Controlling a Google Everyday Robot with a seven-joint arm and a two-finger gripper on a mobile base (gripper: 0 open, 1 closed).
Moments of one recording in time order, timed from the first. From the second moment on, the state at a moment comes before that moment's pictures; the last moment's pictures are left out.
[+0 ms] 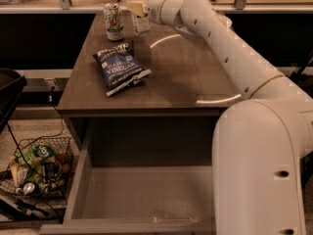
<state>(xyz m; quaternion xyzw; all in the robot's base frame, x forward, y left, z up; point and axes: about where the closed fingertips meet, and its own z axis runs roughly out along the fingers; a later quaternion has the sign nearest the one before) 0.897 0.043 0.967 -0.29 0.65 0.23 0.66</state>
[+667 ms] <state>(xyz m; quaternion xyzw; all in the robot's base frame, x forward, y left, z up) 0.902 0.035 0.951 -0.28 0.66 0.23 0.65</state>
